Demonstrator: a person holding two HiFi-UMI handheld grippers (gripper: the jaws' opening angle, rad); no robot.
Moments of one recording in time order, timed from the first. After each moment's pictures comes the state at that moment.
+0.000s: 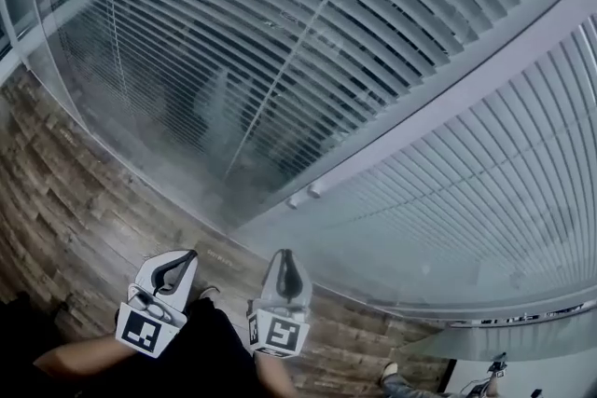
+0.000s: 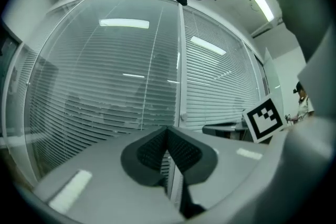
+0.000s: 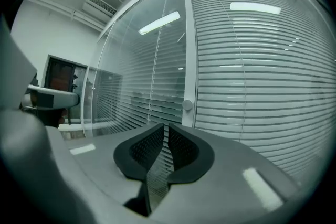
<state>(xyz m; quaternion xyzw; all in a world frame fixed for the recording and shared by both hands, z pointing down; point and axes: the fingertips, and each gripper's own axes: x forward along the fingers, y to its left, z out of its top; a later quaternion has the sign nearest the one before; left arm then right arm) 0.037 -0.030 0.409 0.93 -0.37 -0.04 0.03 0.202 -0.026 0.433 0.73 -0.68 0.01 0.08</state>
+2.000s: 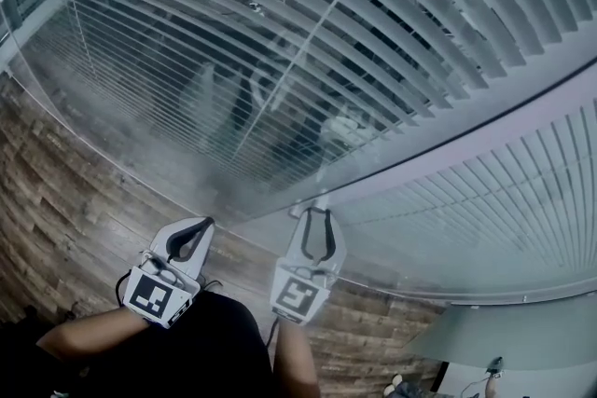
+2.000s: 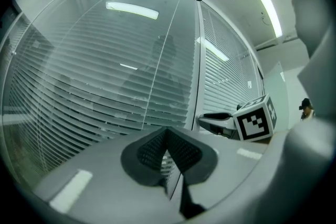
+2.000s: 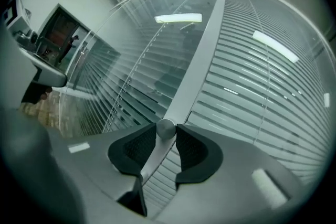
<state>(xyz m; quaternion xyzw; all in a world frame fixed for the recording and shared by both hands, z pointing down) 0.083 -0.135 0.421 0.94 -0.32 -0.03 0.09 0.264 -0.129 0.396 0.76 -0.60 -0.11 0.22</state>
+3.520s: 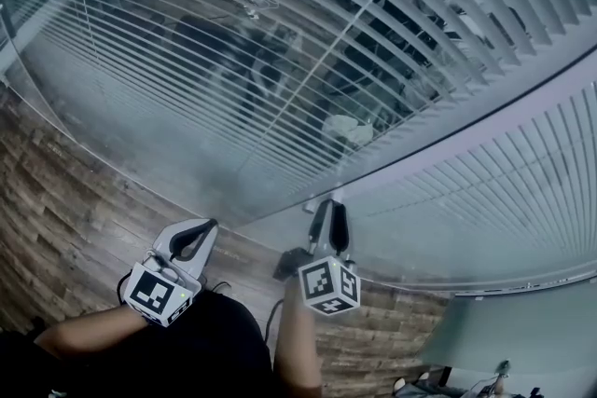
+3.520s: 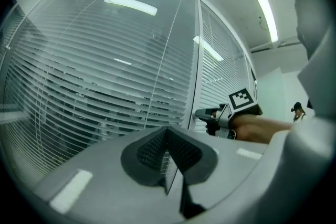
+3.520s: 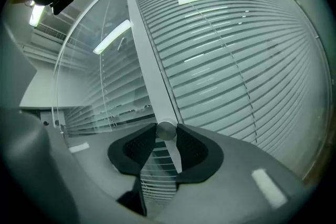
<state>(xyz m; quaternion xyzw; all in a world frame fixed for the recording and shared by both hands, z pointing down) 0.048 -0.134 0.439 0.96 -0.28 -0.02 0.10 0.274 -0.124 0.407 0.80 -0.57 0.14 -0.12</state>
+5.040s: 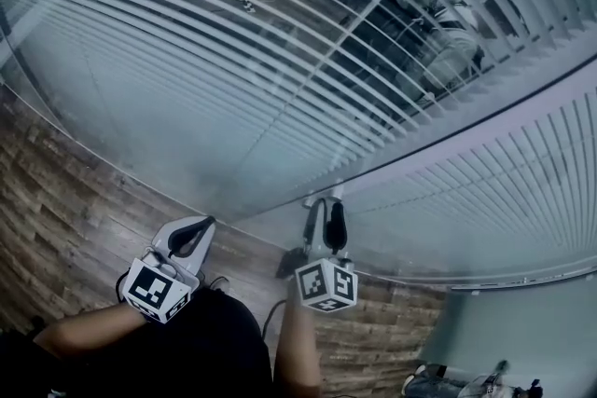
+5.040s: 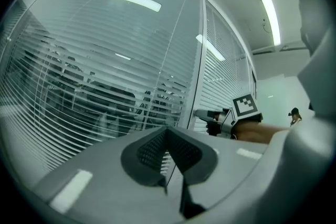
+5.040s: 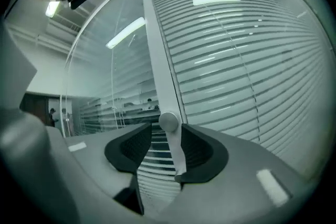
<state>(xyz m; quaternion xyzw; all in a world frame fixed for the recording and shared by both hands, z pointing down) 0.046 -0.133 0.461 0.96 -0.27 -0.01 0.12 0.265 -0.121 0.429 0.78 -0.61 0.10 -0.08</state>
